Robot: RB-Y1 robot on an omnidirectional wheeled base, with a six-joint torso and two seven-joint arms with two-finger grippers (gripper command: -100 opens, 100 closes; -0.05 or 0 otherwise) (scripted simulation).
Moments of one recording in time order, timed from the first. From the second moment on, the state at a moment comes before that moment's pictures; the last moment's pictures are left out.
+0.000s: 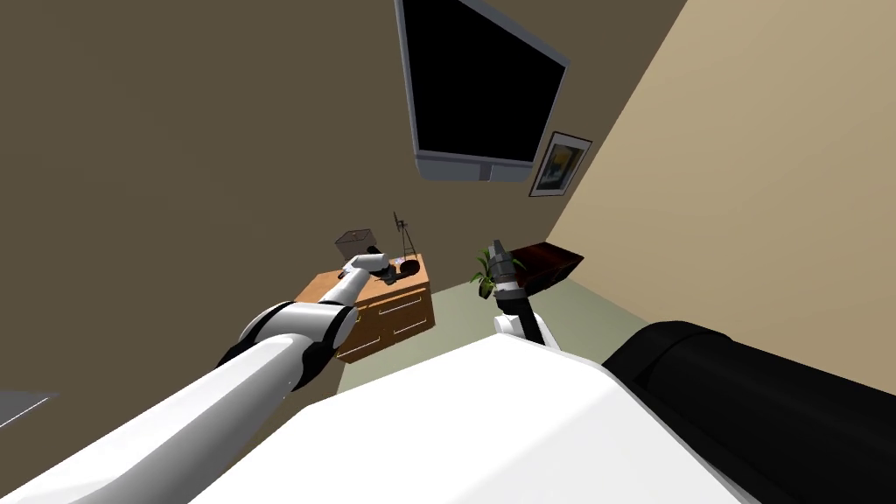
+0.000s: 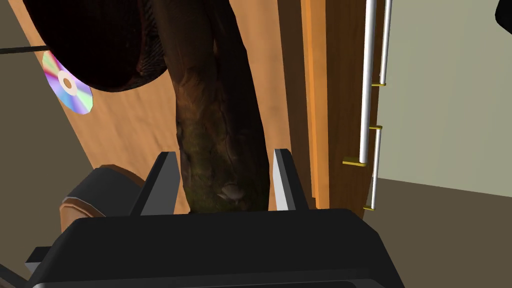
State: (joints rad) left arm -1.04 0.29 -0.14 -0.57 0.41 1.05 0.08; right arm 0.52 0.03 0.01 -2.32 0.11 -0.36 0.03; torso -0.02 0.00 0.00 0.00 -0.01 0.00
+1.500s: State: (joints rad) left arm -1.00 0.35 -0.09 -0.59 0.39 1.33 0.13; right arm 0.52 0.03 0.01 -2.32 0.11 -0.36 0.03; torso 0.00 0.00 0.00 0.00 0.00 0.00
